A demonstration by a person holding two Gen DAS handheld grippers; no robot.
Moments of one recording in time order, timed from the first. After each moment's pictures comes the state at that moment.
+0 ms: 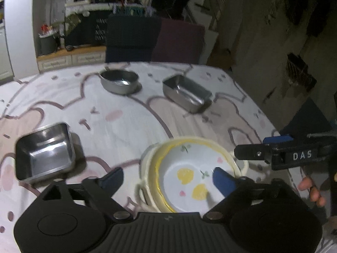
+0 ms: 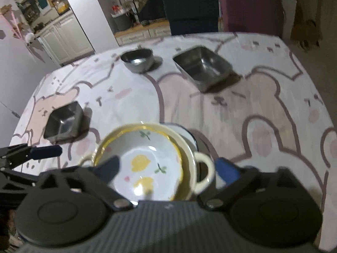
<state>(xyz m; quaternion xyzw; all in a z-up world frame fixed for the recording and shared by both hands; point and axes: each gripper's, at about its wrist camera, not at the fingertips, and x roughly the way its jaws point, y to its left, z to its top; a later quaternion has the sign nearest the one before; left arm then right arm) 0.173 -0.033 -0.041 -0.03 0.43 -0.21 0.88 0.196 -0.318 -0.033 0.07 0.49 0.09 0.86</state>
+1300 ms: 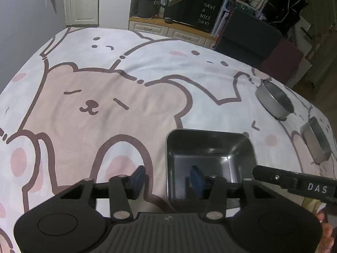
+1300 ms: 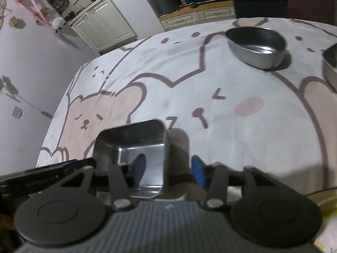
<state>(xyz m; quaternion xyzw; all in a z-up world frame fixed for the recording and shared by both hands) 0.280 0.177 -0.121 -0.12 0.50 0.02 0.86 0.332 -0.093 -0.101 0.12 0.53 0.21 0.81</state>
